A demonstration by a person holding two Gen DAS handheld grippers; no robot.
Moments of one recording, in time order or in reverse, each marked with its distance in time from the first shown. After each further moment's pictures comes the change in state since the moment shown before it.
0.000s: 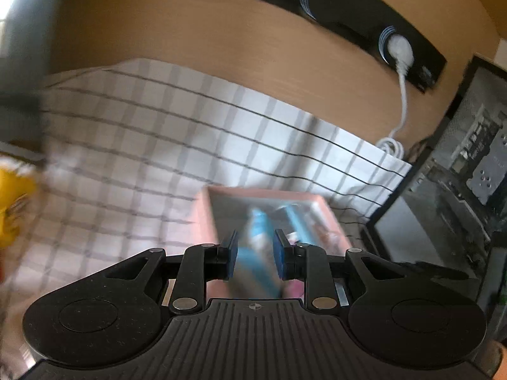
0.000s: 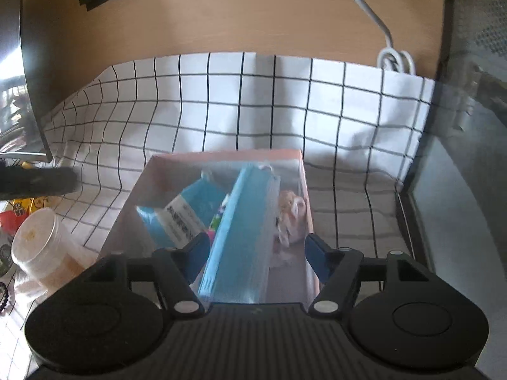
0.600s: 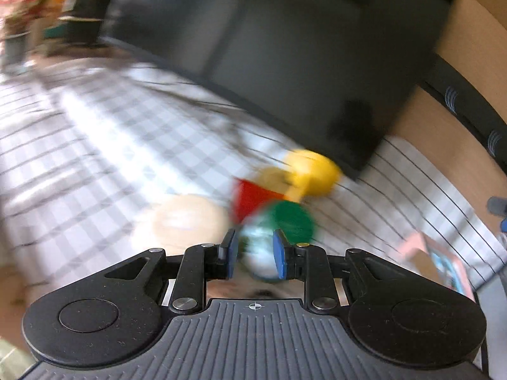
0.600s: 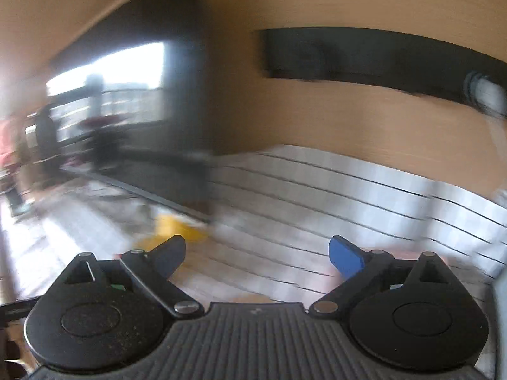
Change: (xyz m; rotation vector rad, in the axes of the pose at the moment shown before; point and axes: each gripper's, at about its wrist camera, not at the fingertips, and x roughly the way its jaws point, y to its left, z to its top) left arm -0.217 0.214 -0.104 -0.393 -0.227 0.434; right arm -0.074 0.208 0.064 -0.197 -0.162 0.273
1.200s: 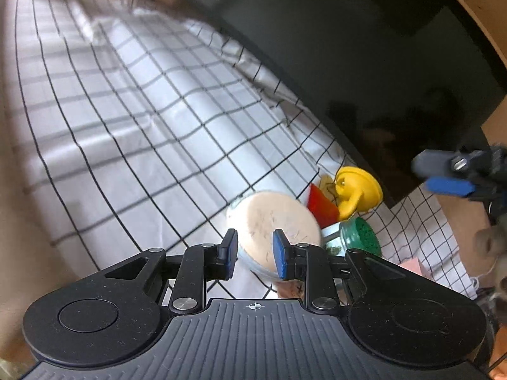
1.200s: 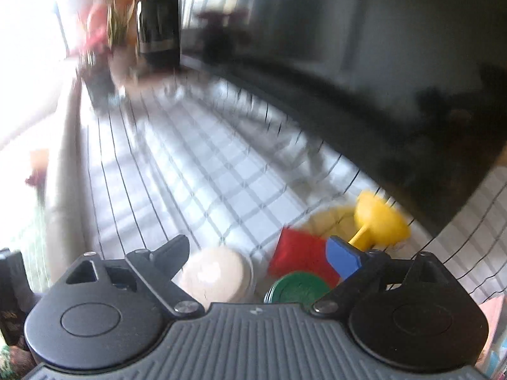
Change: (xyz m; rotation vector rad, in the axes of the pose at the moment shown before) left arm 0.028 0.128 0.008 -0.229 0.094 -0.154; right arm 0.134 0.224 0.019 -0.324 0.389 0.260
